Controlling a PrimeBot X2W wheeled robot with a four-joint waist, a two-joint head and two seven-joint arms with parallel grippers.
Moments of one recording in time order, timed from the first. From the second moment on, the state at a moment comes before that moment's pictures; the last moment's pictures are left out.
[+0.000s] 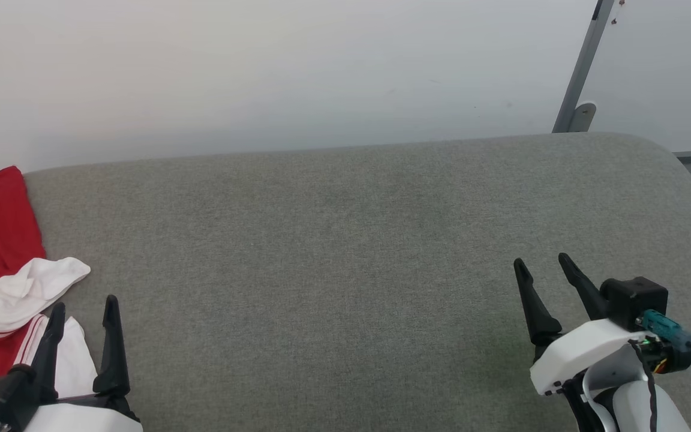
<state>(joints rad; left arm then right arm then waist) 0.13 0.37 -0.08 -0.05 -0.49 0.12 -0.24 -0.13 -0.10 0.06 0.23 0.27 0.13 -0.05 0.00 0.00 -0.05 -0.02</state>
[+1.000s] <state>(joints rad) 0.15 0.39 -0.07 -0.04 -0.47 0.16 -0.25 -0.13 -0.10 0.08 0.21 0.18 0.13 -0.04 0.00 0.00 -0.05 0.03</state>
